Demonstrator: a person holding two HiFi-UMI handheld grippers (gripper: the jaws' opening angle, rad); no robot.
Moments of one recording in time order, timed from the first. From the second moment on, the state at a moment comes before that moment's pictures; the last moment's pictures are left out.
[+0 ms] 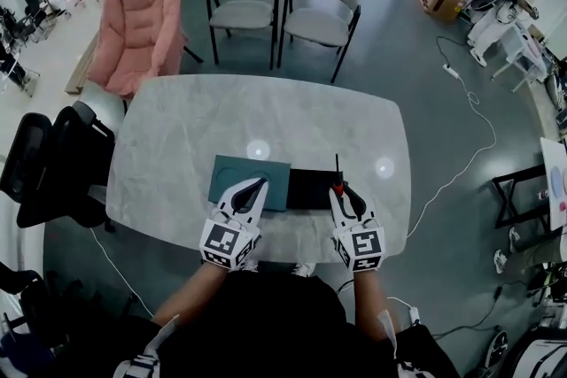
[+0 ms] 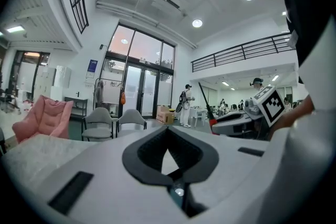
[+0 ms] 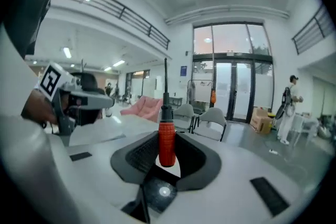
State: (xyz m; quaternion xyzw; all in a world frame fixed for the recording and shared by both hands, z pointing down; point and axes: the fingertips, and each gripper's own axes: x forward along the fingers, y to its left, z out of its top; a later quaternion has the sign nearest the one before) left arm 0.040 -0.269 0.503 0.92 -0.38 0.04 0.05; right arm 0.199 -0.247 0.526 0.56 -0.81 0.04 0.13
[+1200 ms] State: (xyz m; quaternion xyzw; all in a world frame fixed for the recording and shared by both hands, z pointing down) left arm 0.045 -0.262 0.480 0.92 -0.38 0.02 0.04; right arm 0.224 -0.234 0.454 0.62 -0.78 0.00 0.00
